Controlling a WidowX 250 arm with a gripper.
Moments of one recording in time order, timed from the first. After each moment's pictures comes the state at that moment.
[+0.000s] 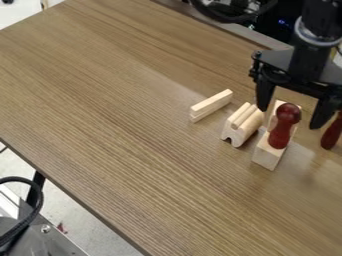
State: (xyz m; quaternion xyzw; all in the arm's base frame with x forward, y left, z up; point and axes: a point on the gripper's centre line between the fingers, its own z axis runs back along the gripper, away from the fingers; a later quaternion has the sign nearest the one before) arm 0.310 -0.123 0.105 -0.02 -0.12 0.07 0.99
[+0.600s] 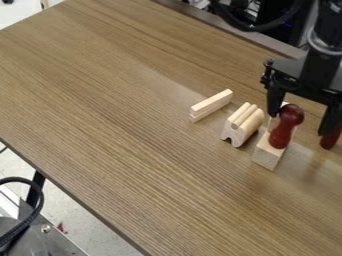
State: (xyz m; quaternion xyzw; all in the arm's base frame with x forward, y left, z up) arm 0.325 -0.127 0.092 -0.02 -0.11 0.07 0.99
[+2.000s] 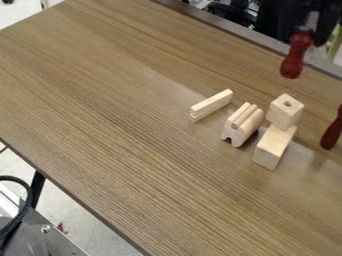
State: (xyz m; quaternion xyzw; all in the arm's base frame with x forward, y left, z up) arm 0.370 -0.084 0.163 -0.05 -0.14 0.18 0.97
